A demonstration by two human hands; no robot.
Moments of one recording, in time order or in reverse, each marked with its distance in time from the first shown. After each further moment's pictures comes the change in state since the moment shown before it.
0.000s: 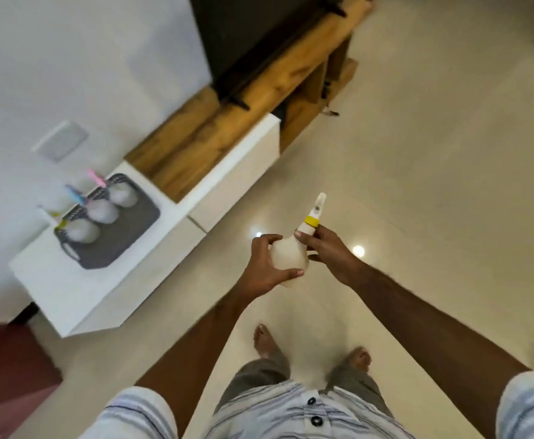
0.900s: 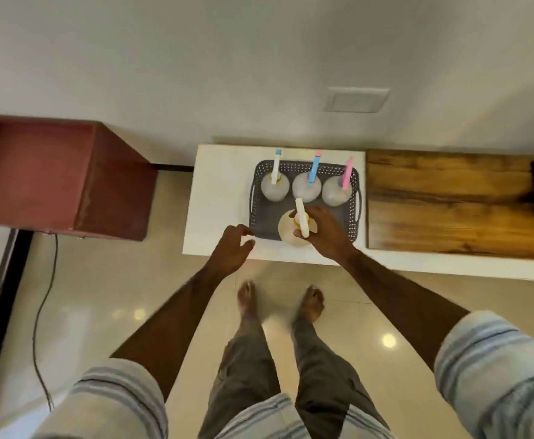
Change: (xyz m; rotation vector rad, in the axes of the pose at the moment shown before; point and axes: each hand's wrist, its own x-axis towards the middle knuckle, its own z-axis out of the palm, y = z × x) left_hand -0.040 -0.299 -0.468 -0.157 0.663 -0.610; right_hand 0.304 -0.081 0.568 -1.046 -0.761 -0.519
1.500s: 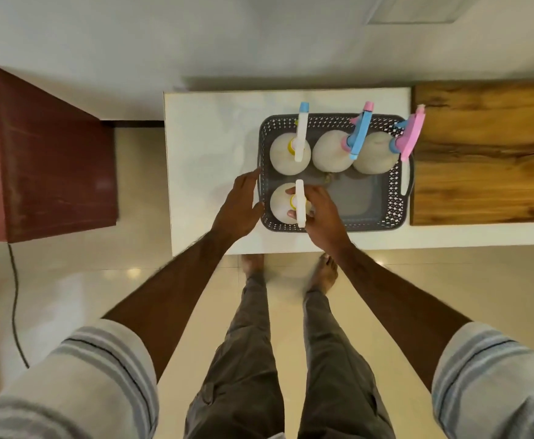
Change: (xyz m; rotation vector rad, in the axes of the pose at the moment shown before) left_hand 0.182 -0.073 0.007 0.048 -0.132 0.190; right_hand 0.119 0.074 0.129 0.067 0.129 0.211
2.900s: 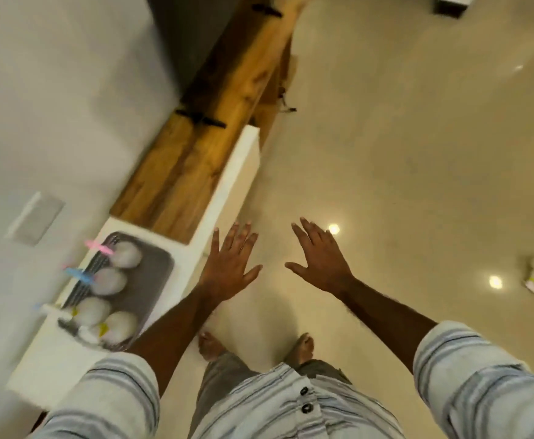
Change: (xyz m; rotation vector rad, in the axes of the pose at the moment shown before) left_hand -0.257 0.322 0.244 1.282 -0.443 1.242; right_hand -0.523 0.121 -0.167 -0.266 0.640 0.592
